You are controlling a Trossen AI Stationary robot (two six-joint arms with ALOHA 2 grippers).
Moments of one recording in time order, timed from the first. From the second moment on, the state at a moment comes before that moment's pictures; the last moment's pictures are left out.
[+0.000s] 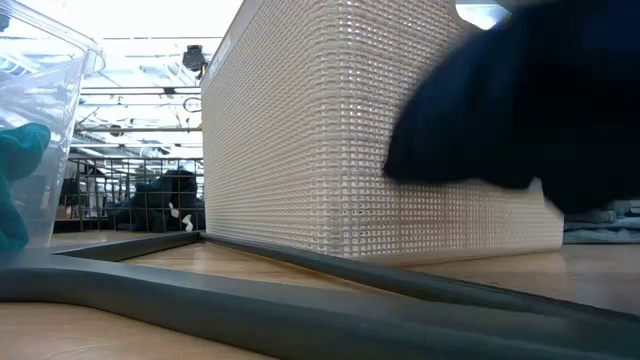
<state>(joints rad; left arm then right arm) -0.85 0.93 1.09 -0.54 -0.92 -0.50 0.72 1.65 1.11 -0.43 0.18 1.28</state>
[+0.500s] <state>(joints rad) -0.85 0.94 1.09 -0.37 -0.89 -0.39 0.73 1.33 1.11 -0.17 0.29 1.06</state>
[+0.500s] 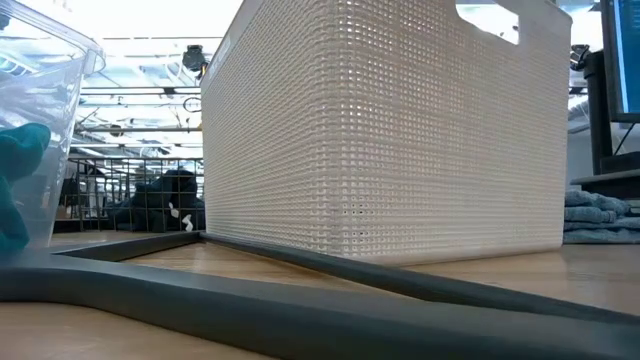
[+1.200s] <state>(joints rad) -0.53 1.02 1.09 0.02 -0.68 -0.38 0.23 1.13 1.11 -0.06 0.09 0.33</state>
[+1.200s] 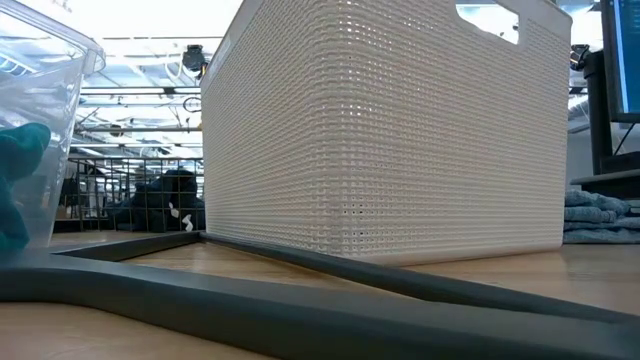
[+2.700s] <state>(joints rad) -0.10 1.20 1.09 0.13 -0.09 -0.47 0.03 1.61 1.71 -0.56 0.05 -0.23</state>
